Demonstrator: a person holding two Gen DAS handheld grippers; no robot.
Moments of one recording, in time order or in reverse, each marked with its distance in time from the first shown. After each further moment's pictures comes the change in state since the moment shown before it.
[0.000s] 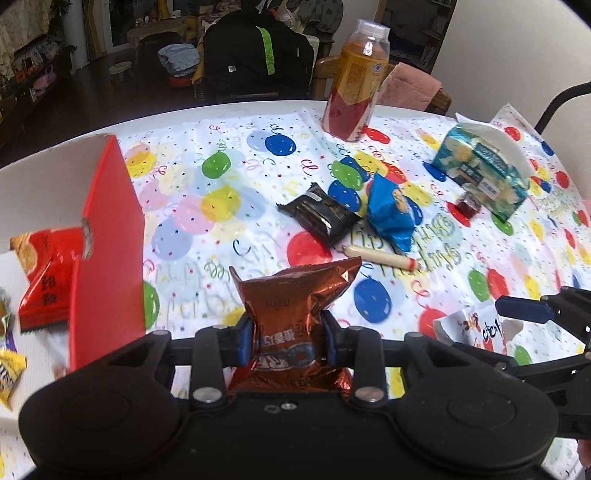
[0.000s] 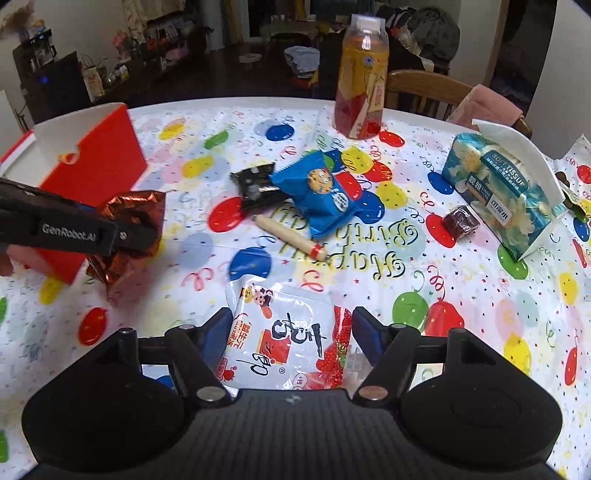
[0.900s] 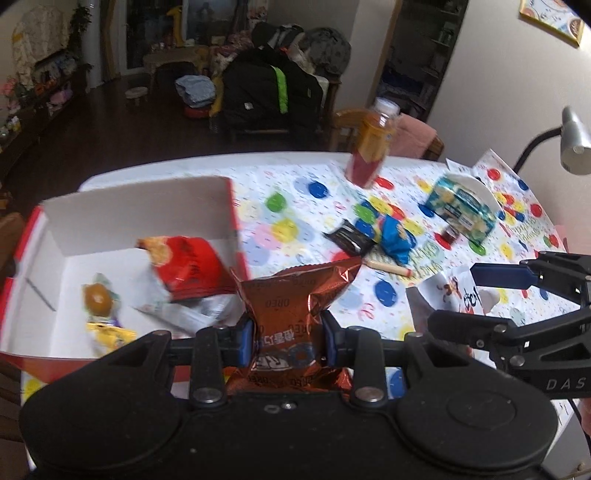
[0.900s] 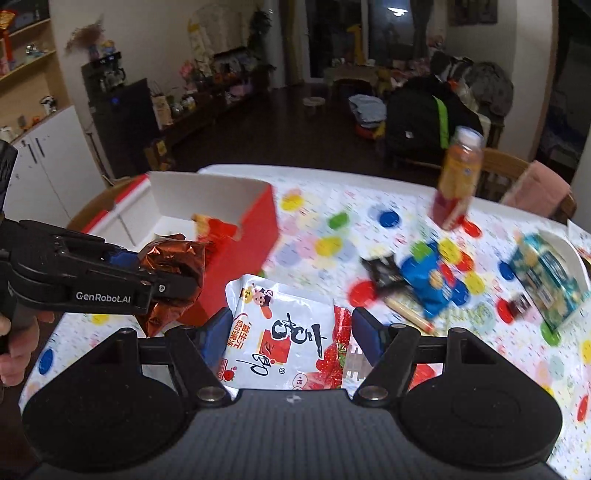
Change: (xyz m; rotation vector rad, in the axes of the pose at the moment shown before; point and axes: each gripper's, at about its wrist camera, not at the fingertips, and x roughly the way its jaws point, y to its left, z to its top) left arm -0.135 0.076 -0.026 -0.032 -0.119 0.000; right arm -0.098 0.116 0.047 -0.096 -0.135 0.164
